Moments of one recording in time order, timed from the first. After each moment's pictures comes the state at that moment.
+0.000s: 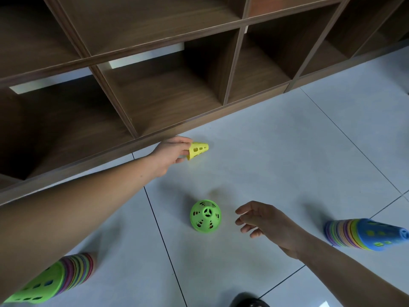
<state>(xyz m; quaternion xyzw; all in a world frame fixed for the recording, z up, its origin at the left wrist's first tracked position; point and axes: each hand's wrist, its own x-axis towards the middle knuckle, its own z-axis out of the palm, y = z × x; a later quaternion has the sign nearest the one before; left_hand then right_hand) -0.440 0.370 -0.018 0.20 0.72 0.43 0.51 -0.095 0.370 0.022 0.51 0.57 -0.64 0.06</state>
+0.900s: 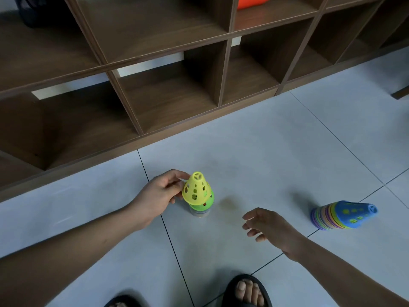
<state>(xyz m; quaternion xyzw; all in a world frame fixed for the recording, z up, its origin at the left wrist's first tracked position) -0.356 0.211 0.049 0.33 0.69 0.42 0.49 -0.034 0.329 0.016 0.54 0.58 -0.61 0.05</state>
